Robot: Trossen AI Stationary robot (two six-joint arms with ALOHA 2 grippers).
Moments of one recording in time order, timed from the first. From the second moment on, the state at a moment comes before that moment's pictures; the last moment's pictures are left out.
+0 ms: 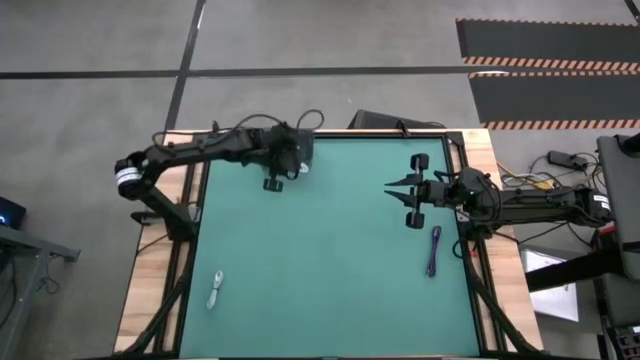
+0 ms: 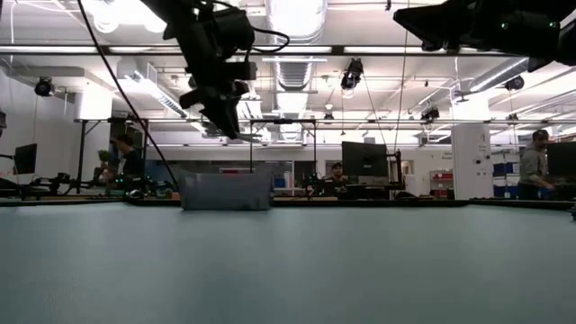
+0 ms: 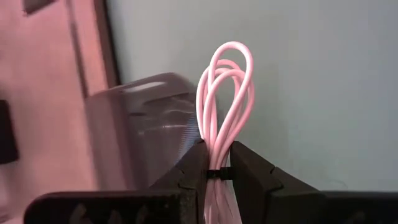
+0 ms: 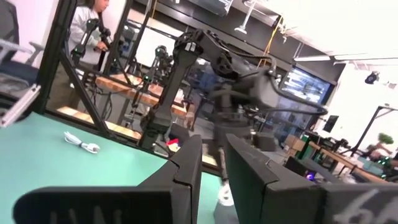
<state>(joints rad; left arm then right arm) 0.43 1.54 1.25 -0.73 -0.14 0.73 -0.20 0.79 0.29 0.71 -0.20 -0.36</state>
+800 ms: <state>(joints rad) 0.62 1.54 1.23 -0.52 -0.05 0.91 -0.20 1.14 0.51 0.83 -0.21 -0.32</state>
